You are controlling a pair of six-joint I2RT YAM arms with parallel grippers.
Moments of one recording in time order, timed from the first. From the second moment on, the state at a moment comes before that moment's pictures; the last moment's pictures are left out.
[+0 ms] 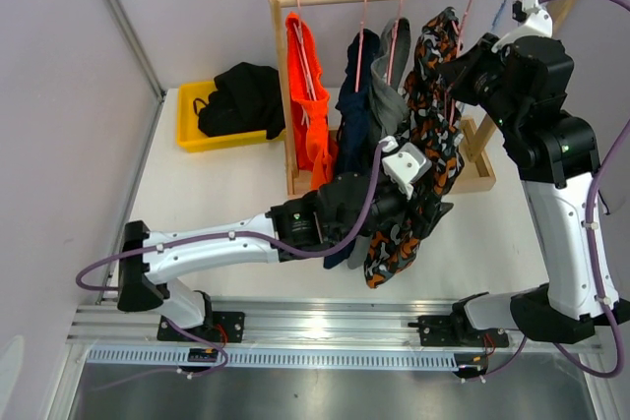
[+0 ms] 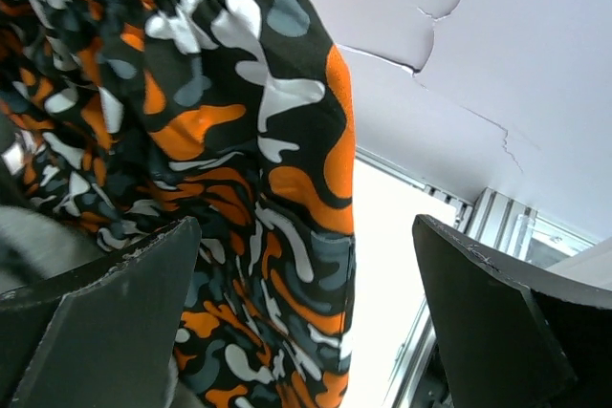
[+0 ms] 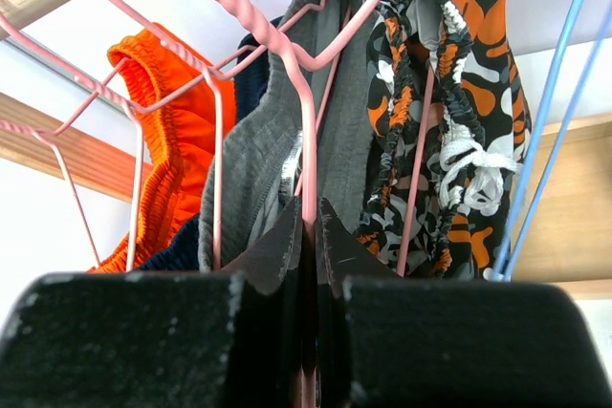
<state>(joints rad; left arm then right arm) -1.33 1.52 1.48 0.03 -0.30 -0.10 0.36 1.34 2.03 -0.84 0.16 0.47</state>
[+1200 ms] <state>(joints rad) -1.60 1.51 1.25 0.18 -0.65 -0.13 0.32 1.28 1.96 -0.93 0.13 0.50</state>
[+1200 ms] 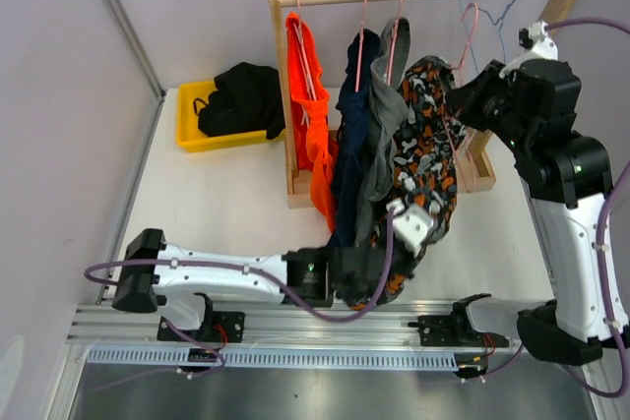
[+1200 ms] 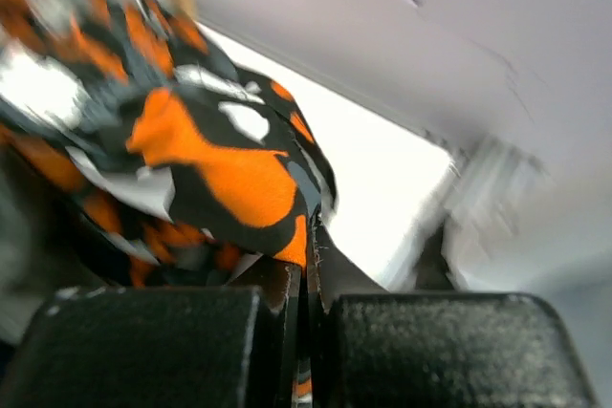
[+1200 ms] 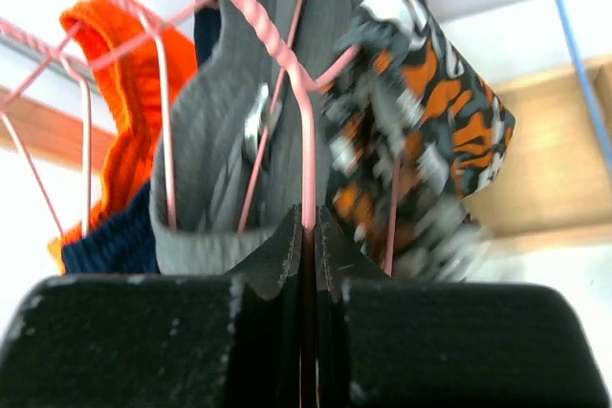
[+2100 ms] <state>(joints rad) -1.71 1.26 1.34 -0.58 -0.75 -0.31 0.20 1.47 2.36 -1.07 0.05 0.49</state>
